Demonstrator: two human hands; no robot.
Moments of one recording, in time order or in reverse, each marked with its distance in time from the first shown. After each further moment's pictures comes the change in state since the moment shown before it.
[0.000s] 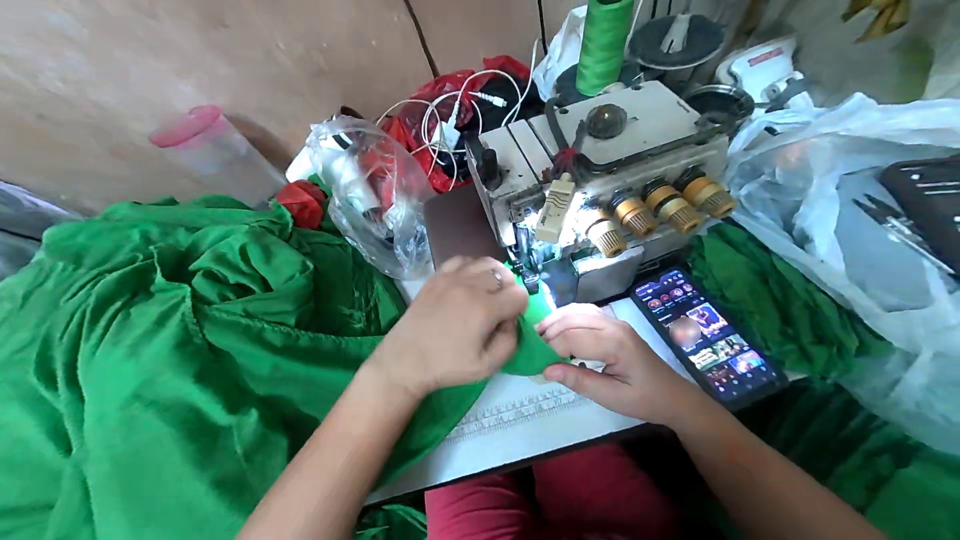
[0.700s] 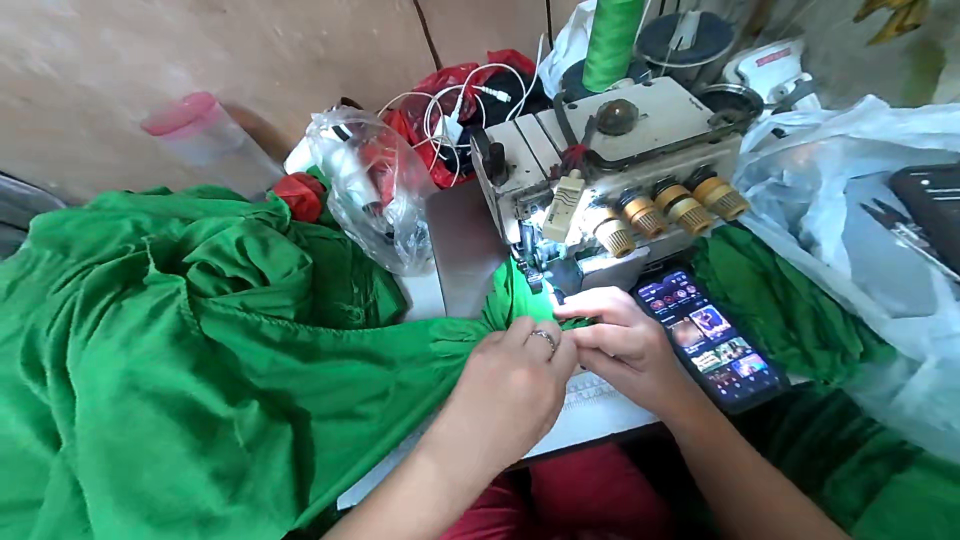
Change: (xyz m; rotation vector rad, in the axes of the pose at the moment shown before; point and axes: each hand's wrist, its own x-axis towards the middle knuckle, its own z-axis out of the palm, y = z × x) left_hand -0.003 0.072 0.034 0.162 0.098 -0.152; right_hand -0.017 0.017 -0.001 -0.184 0.210 0.042
